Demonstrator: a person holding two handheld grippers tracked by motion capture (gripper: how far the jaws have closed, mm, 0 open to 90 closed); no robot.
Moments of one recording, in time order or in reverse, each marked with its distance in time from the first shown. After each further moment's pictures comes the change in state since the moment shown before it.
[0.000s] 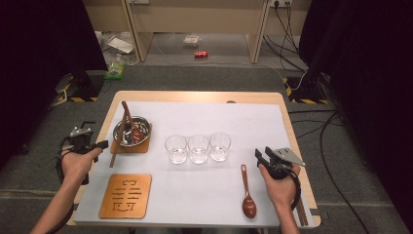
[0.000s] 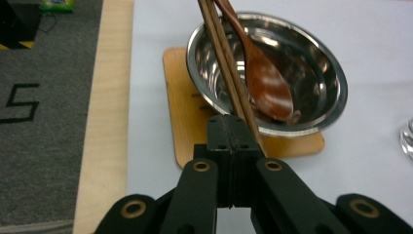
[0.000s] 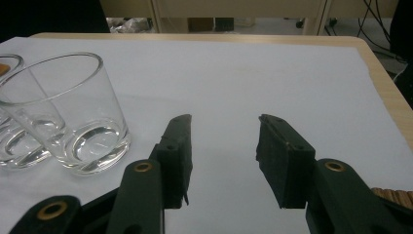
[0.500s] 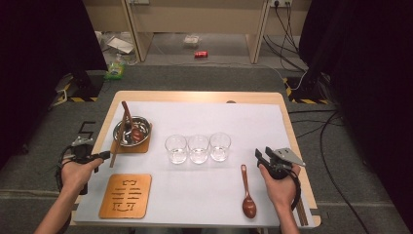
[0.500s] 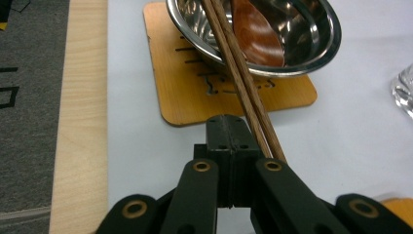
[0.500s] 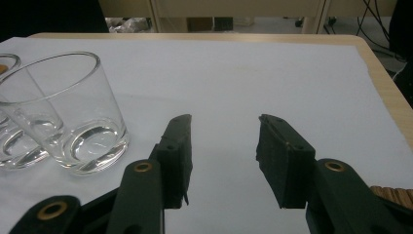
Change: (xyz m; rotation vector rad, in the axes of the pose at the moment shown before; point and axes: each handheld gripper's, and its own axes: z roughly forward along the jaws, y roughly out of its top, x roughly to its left) left arm -0.002 -0.022 0.001 0.064 -0.026 0.059; right arm -0.001 -0.001 0.000 0.001 -0.003 0.004
